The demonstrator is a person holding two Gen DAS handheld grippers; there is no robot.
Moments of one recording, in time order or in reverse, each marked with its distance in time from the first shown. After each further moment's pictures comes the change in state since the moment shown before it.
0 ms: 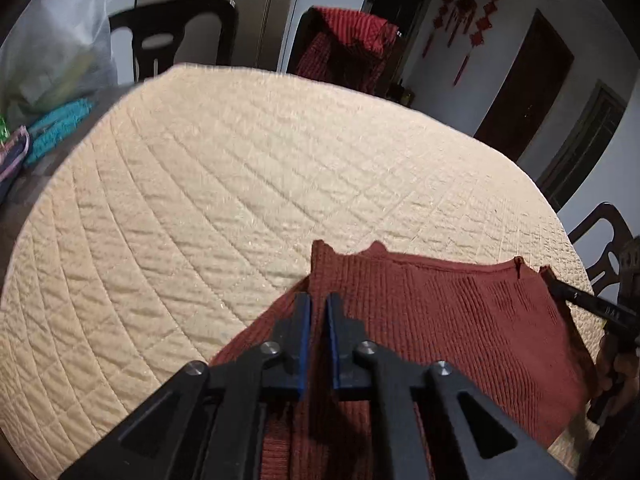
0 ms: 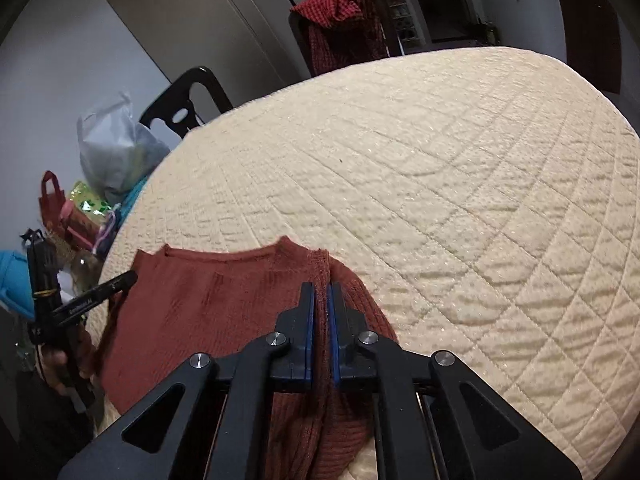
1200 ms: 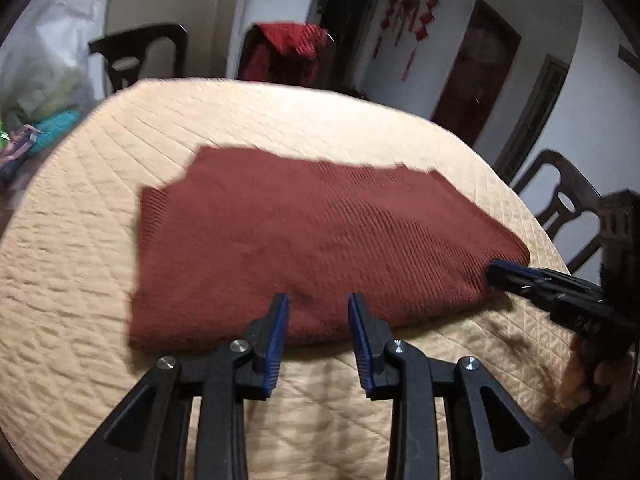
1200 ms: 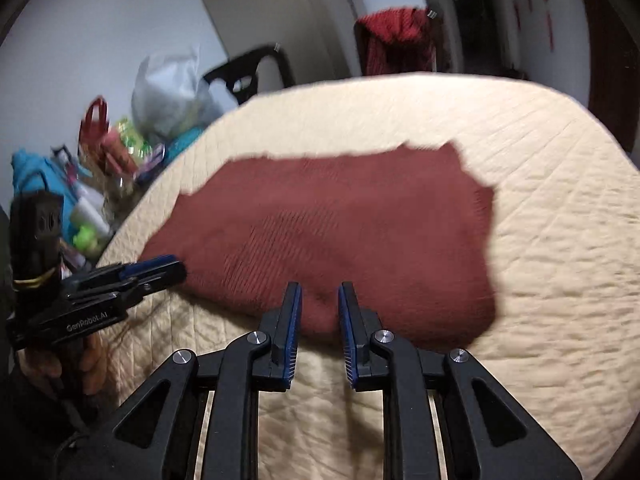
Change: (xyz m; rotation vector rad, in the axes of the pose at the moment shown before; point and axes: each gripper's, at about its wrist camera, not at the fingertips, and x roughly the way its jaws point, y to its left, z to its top) left arm -0.085 -0.063 -0.116 0.102 -0.064 -0.086; right arm -0.059 0.093 -0.127 -0.179 -0.066 -0.029
